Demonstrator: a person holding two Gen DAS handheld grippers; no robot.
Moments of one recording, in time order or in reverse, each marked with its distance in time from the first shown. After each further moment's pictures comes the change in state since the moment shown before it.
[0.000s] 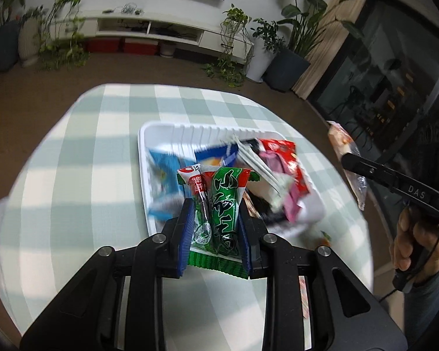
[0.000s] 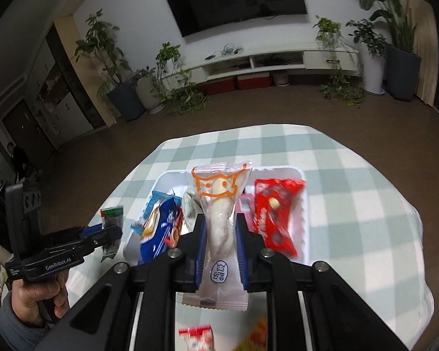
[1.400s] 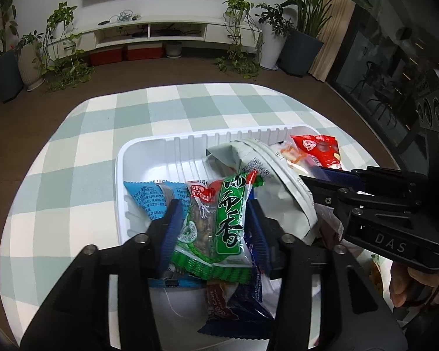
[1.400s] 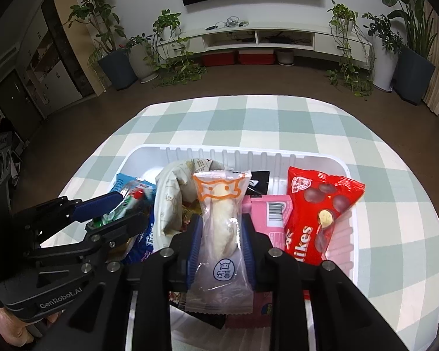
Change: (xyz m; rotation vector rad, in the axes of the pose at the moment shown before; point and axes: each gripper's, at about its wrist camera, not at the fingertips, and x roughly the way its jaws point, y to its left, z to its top) left arm 0.091 -0.013 0.019 0.107 0.030 0.124; right arm 0.101 0.011 -0.003 -0.071 0.116 -0.064
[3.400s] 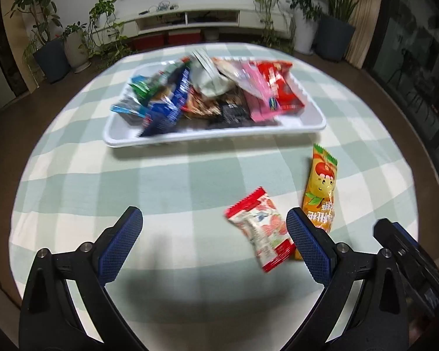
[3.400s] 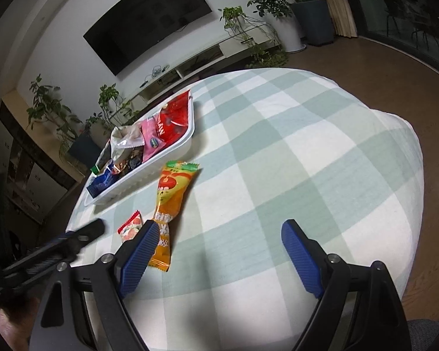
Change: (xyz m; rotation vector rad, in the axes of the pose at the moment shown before) left arm -0.077 -0.147 -0.144 -0.063 0.079 0.259; right arm -0.146 -0.083 -0.239 0.489 -0.222 -0.022
